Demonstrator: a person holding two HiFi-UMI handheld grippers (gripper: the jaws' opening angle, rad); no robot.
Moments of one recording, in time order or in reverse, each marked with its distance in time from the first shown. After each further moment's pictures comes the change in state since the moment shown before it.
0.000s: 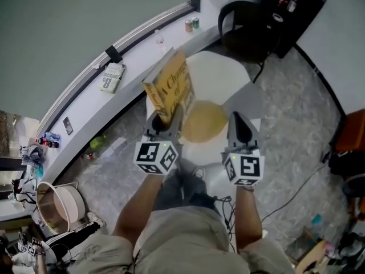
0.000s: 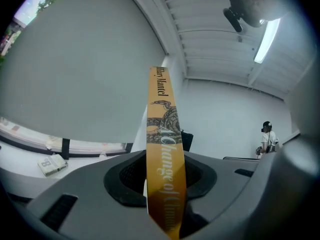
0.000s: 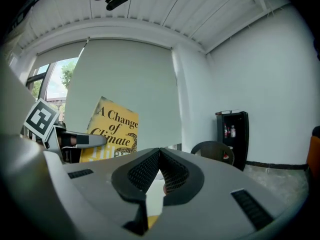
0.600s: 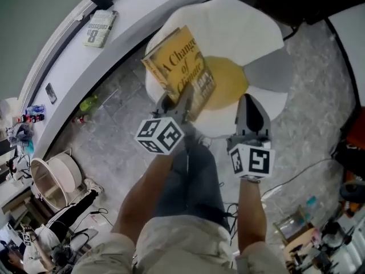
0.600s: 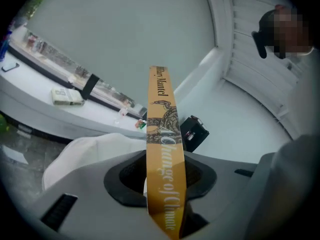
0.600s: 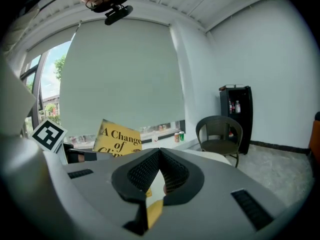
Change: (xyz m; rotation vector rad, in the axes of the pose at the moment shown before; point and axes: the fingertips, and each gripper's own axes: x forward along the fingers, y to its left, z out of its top) left arm 0.071 0.138 -0.209 -0.445 0.175 0.061; right arm 0.121 0.034 -0.161 0.035 0.130 0.012
